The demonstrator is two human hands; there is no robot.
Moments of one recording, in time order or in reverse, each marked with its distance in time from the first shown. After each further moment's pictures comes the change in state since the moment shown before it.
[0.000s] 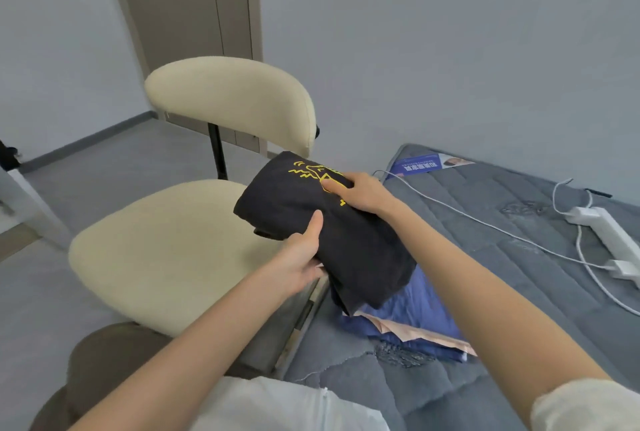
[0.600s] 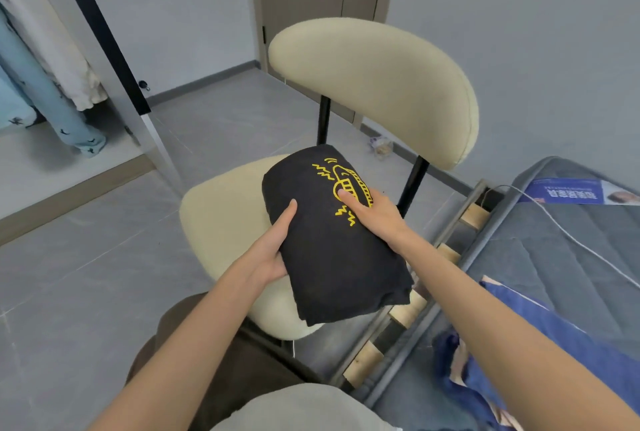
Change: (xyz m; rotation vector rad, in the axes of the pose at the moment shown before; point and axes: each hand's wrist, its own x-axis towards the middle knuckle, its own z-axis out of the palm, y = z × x) left_hand 0.059 0.061 -0.212 -0.308 0.145 -0.074; right_hand 0.097 -0.078 0.159 0.325 -0.201 0.055
